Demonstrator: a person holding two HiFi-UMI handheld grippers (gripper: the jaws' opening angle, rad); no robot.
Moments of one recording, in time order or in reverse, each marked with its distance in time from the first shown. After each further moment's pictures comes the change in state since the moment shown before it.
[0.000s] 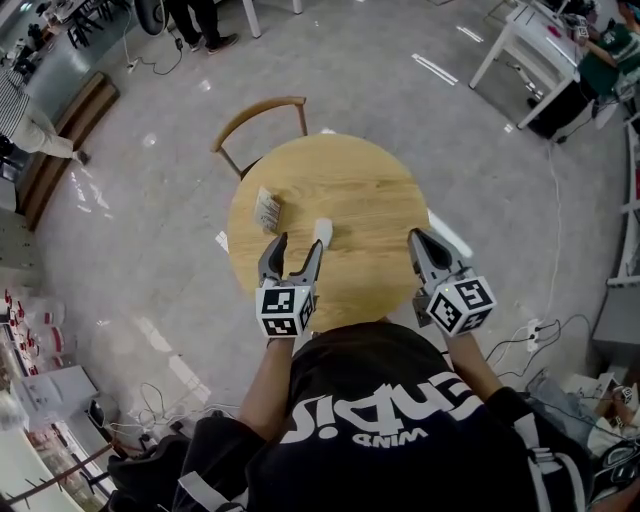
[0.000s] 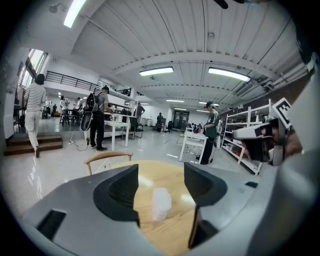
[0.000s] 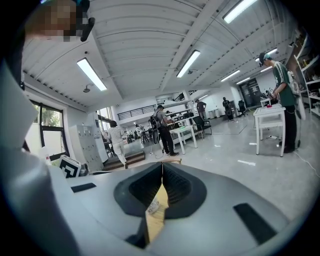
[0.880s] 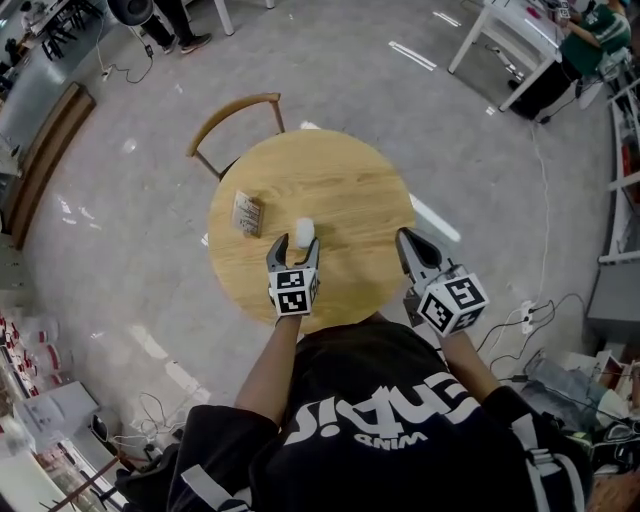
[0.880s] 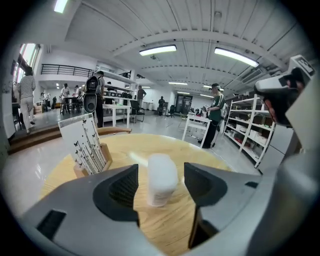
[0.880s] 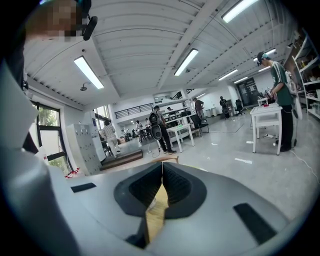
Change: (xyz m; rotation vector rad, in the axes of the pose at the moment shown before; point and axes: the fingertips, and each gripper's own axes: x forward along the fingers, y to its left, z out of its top) left arm 0.081 -0.002 -0.105 -0.015 0.188 0.023; right arm -0.004 -0.014 -0.009 0.007 0.023 -0.029
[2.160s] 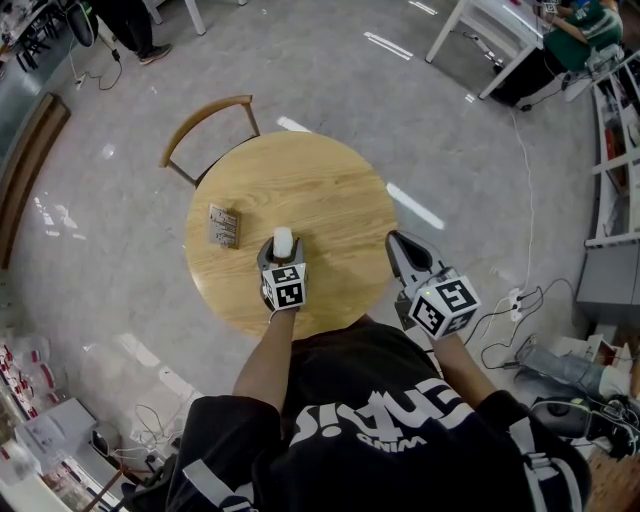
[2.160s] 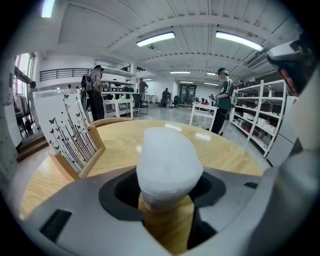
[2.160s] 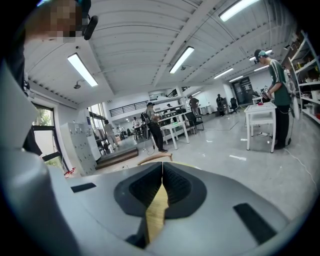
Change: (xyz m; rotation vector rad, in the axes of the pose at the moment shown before) left arm 0.067 0.011 -0.052 0.039 0.108 0.081; right arm 0.003 -0.029 -0.002 0.020 0.034 -0.056
